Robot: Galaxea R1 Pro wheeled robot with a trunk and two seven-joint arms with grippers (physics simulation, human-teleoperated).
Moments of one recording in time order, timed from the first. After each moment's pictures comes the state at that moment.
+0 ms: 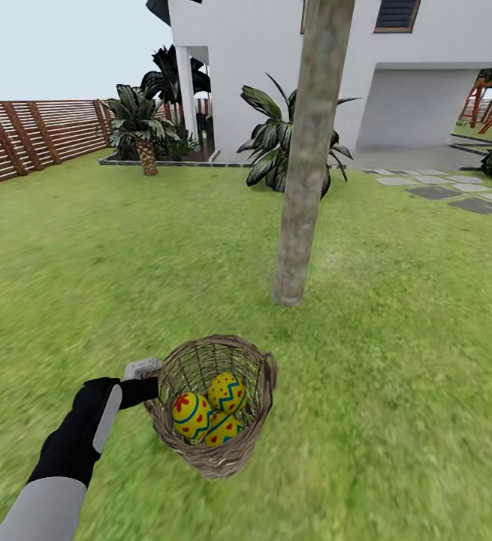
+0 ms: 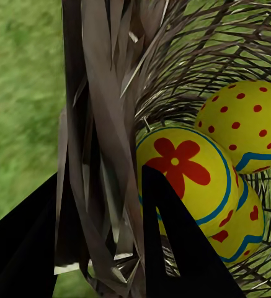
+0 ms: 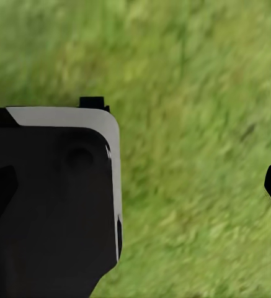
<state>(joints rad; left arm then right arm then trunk) -0.57 0.03 0.16 -1.10 0.13 0.86 -0.07 -0.32 -0.06 0.06 0.03 -0.06 -0.13 -0.06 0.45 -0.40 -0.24</state>
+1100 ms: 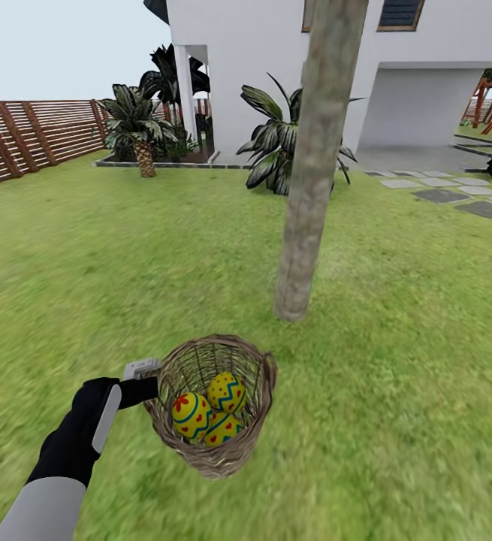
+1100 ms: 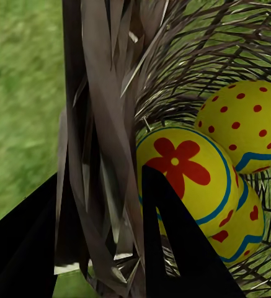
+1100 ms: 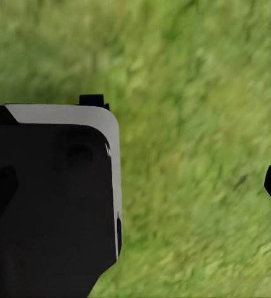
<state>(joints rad) -0.57 0.03 0.17 -1.10 0.13 0.86 -0.07 -0.32 -0.06 0.06 0.04 -0.06 -0.13 -0.06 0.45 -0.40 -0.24</state>
